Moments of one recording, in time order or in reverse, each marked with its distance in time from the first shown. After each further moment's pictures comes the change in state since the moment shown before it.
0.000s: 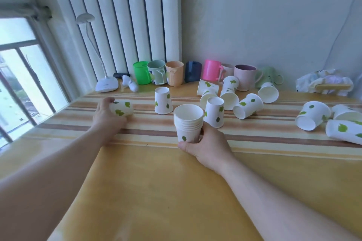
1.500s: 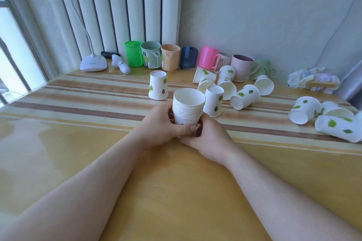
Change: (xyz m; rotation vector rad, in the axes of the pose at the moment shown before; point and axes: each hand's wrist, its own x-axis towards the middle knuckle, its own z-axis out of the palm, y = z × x) left_hand -0.099 0.066 0.063 -0.302 -0.573 0.448; right_hand -0.004 0.000 -0.005 -0.064 -0.081 -0.015
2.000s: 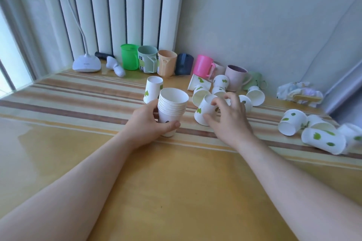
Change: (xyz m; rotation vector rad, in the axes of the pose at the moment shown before) left_hand 0.017 -0.025 -0.015 0.057 0.150 -0.057; right_hand 0.037 0.012 -0.059 -0.535 0.339 -0.089
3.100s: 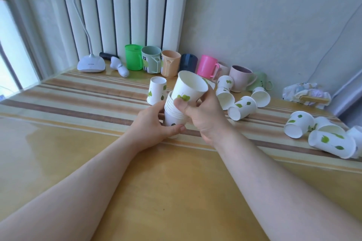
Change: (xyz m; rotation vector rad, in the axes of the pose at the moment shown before) left_hand -0.006 0.004 0.001 -0.011 -0.001 0.083; right_hand 0.004 -0.090 0.005 1.149 -0.126 0.172
